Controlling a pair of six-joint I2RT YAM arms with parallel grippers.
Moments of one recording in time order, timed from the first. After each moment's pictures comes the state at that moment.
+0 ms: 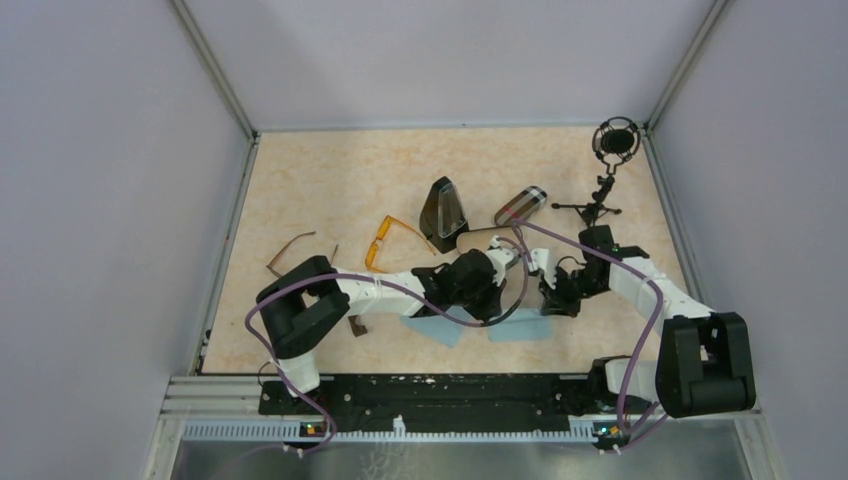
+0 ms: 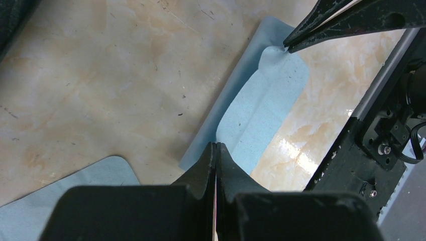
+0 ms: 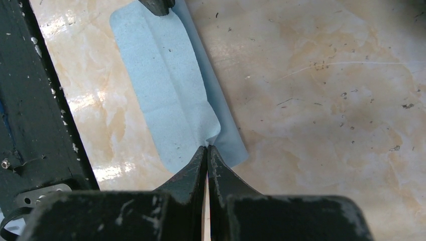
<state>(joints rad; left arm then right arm) -1.08 1.78 1.00 0.08 0.14 -0.41 0.10 1.25 0.63 -0.80 -0.68 -1.07</state>
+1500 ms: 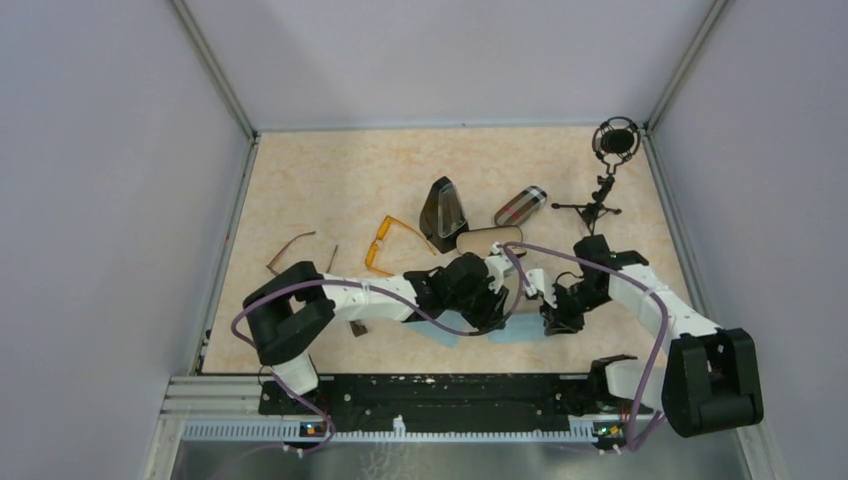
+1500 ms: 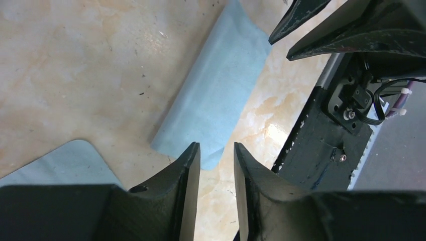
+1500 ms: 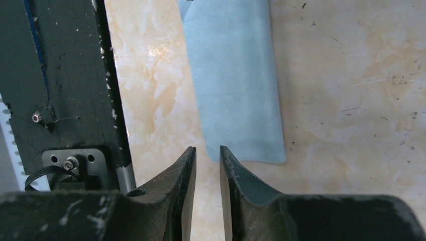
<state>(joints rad) -1.10 1.73 0.96 0.08 0.24 -0.41 0.17 1.17 0.61 -0.98 -0.66 -1.25</state>
